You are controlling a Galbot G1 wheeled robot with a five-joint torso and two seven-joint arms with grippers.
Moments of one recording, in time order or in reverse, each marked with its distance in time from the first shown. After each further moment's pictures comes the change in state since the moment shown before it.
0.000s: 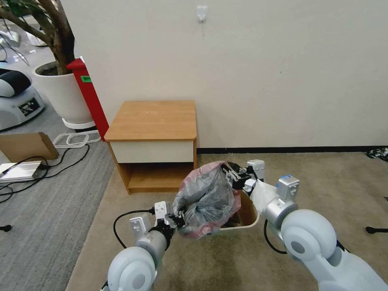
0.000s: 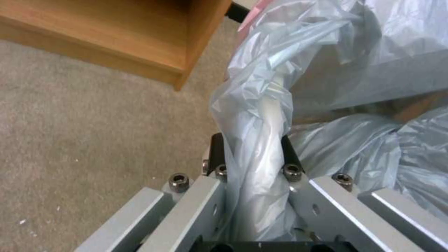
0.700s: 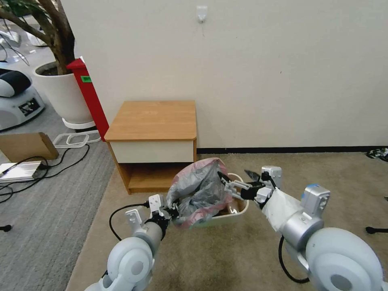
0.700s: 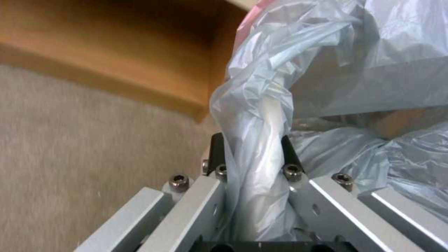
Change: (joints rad) left arm -0.057 0.002 -0.030 0.049 0.013 -0.060 -0.005; right arm -0.131 -0.028 0.052 0.200 0.465 -0.090 0.286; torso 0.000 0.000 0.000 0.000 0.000
